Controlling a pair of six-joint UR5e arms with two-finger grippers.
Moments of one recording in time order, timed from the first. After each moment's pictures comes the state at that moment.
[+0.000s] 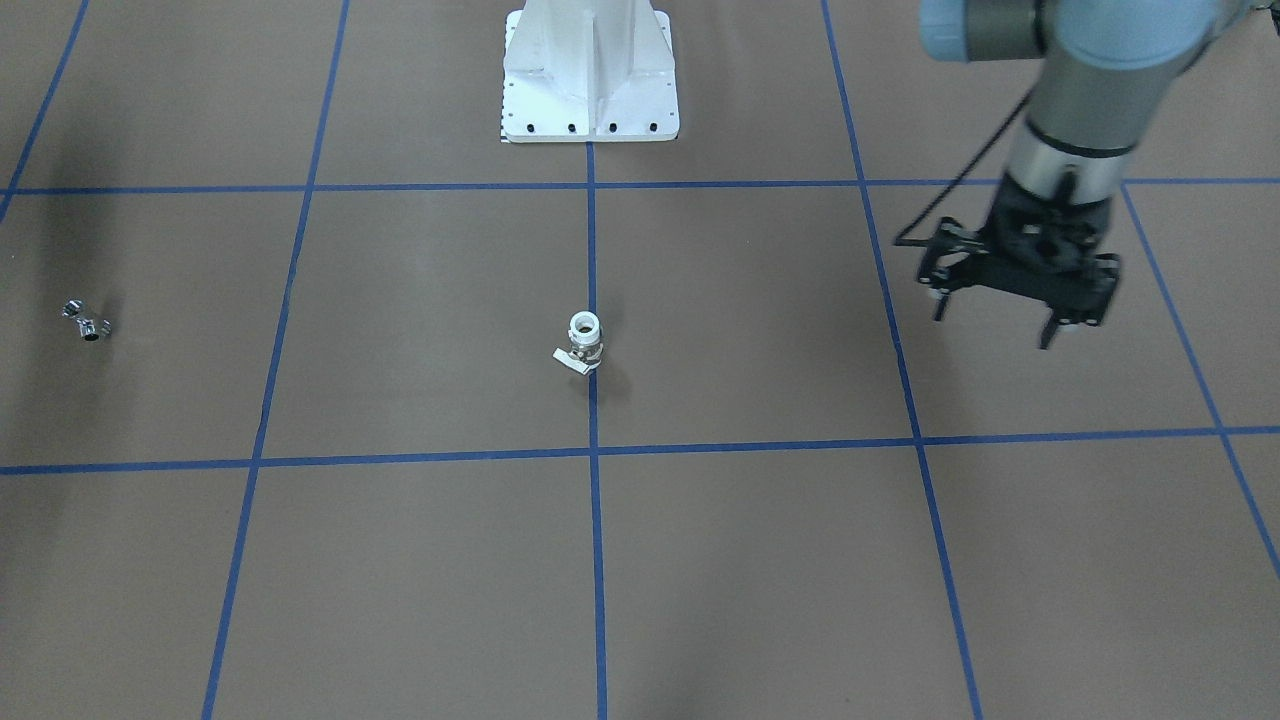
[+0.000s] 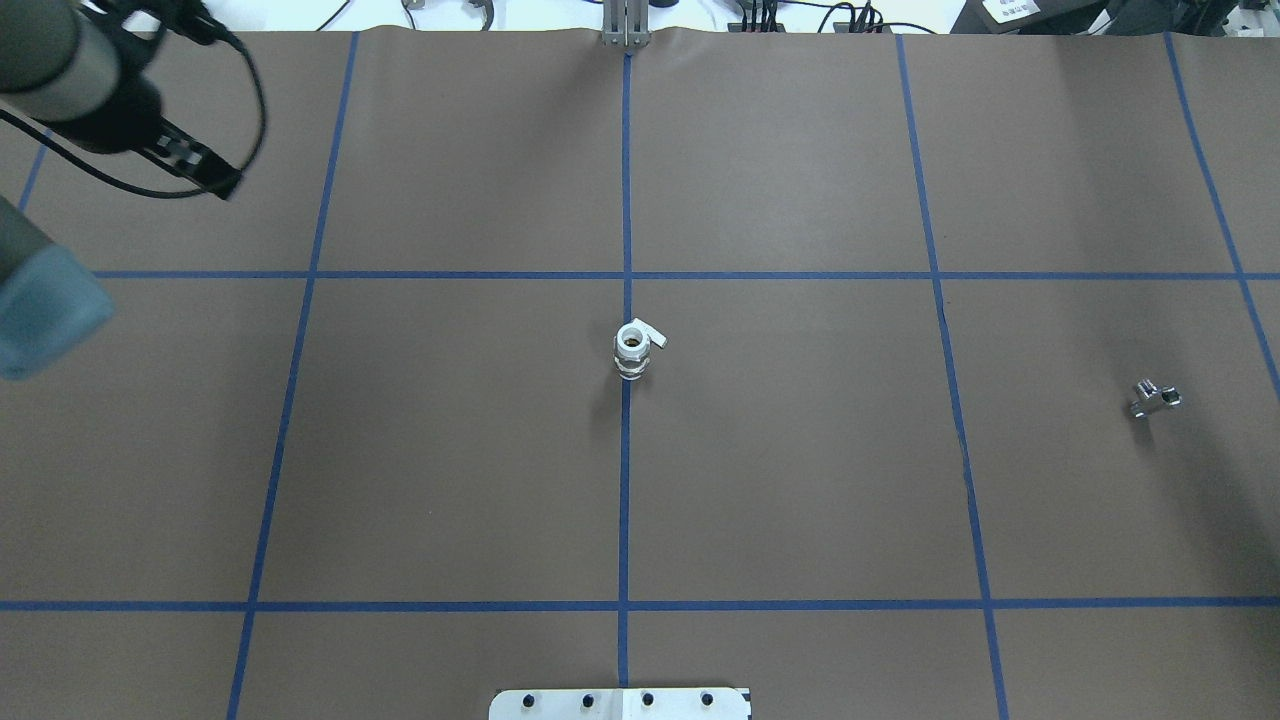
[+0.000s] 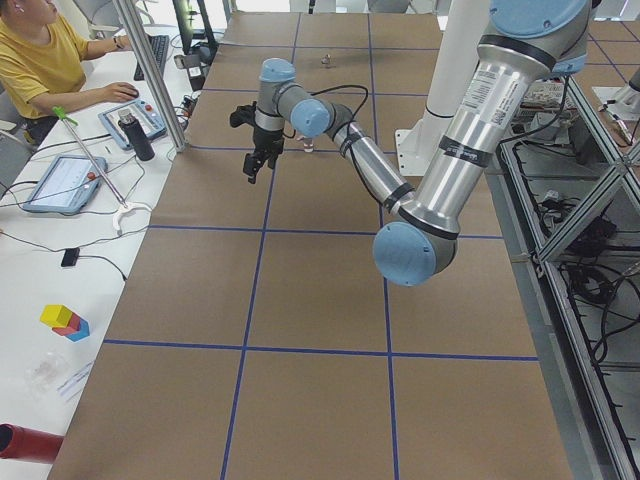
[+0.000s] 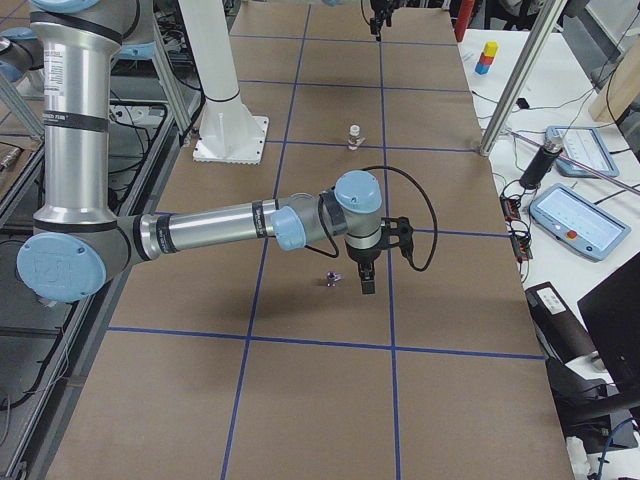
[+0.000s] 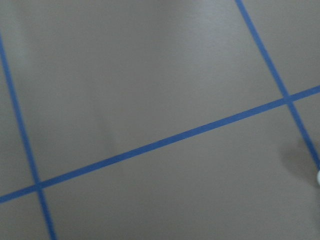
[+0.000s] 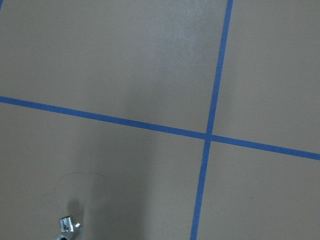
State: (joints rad) left arm -1.07 -1.96 -1.94 -1.41 -1.96 -0.21; right arm 1.41 -1.67 1.84 -1.33 2.31 0.34
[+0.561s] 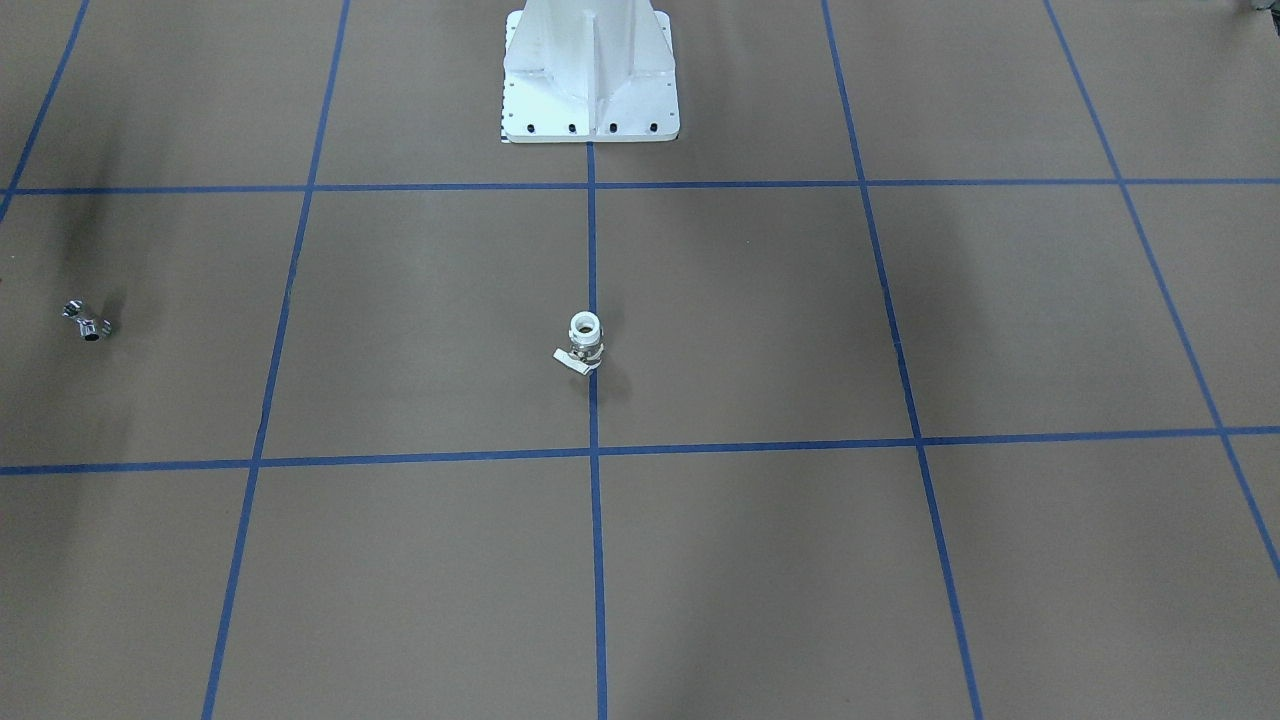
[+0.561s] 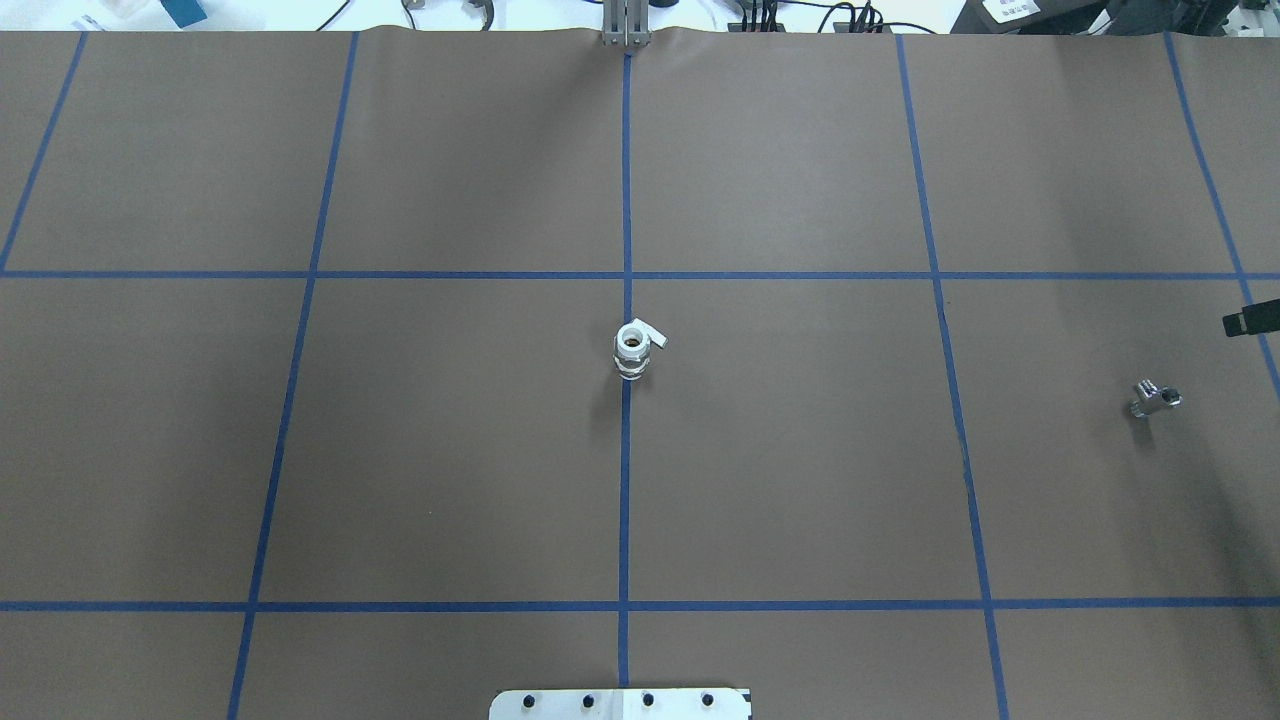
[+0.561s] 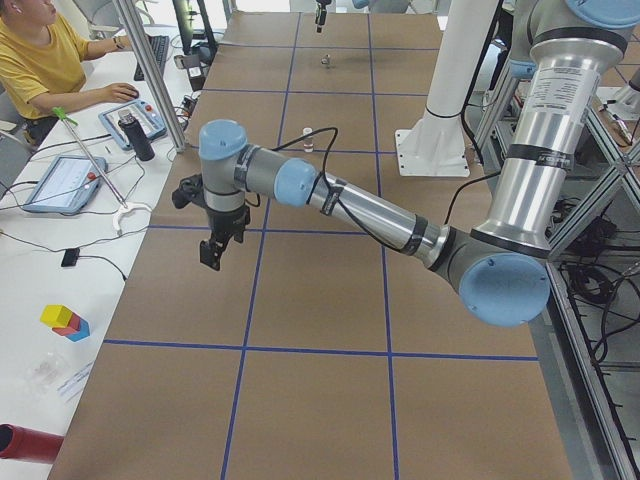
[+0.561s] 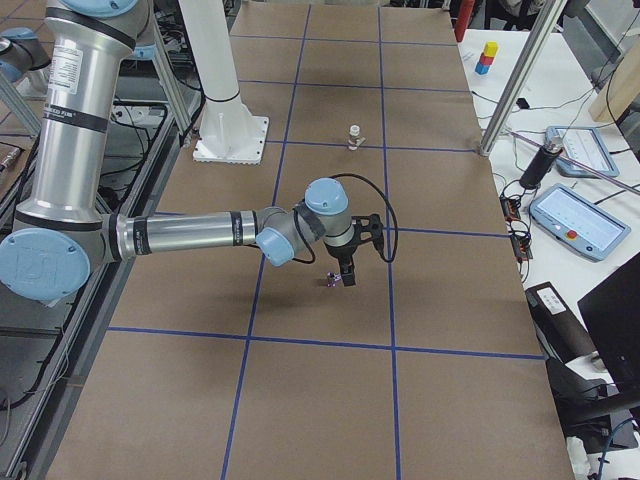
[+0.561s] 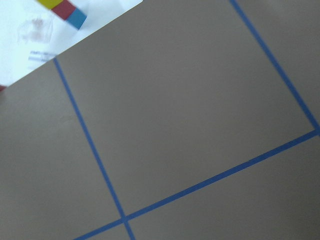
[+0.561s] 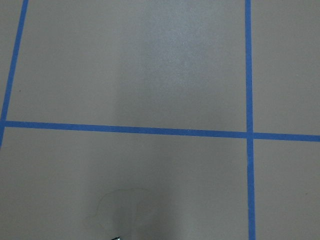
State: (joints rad) left arm -1.54 -1.76 -1.71 -1.51 -2.26 0.17; right arm 1.20 -1.80 1.85 -0.98 2.21 0.52
